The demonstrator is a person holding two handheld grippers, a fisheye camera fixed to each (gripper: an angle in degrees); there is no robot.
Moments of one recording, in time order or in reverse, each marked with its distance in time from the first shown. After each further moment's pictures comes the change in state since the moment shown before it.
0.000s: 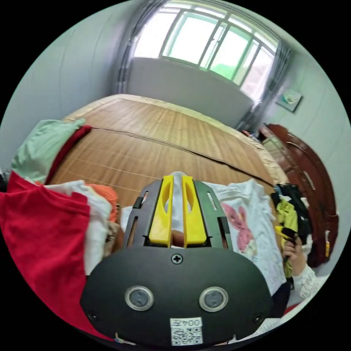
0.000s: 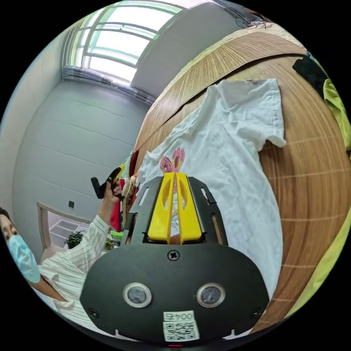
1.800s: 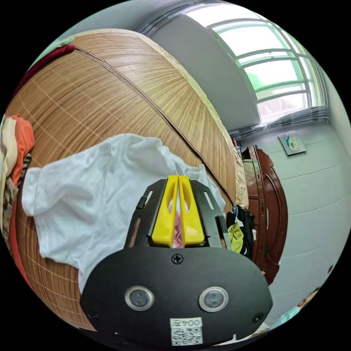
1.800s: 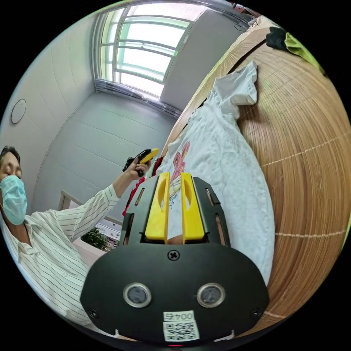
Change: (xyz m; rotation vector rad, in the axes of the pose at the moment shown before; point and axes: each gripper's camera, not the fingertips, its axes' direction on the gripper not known) left arm -0.054 -0.110 -0.041 -0.186 0.233 -0.432; right arm 0.076 0.178 -0.047 0.150 -0.240 -0.097
